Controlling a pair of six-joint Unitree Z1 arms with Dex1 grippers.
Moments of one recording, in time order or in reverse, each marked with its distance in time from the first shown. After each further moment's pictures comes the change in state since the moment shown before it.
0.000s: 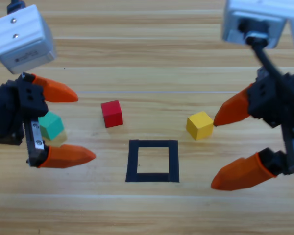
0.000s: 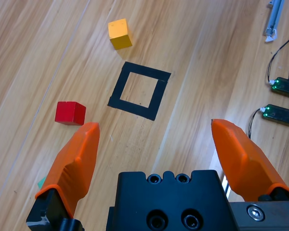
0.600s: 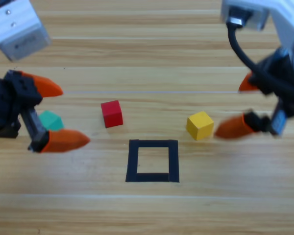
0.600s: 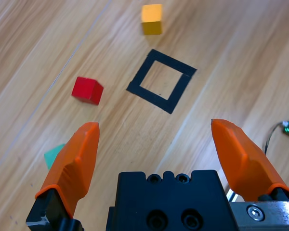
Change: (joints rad) arm 0 0.000 0.001 0.008 0.000 0.116 -0.142; arm 1 0.005 0.031 0.000 -0.022 -0.303 0.173
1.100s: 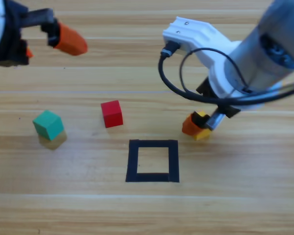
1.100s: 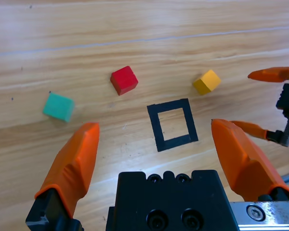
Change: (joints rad) arm 0 0.030 0.141 -0.384 0.337 0.248 -0.832; arm 1 -0.048 0.322 -0.129 -0.045 -0.151 0.048
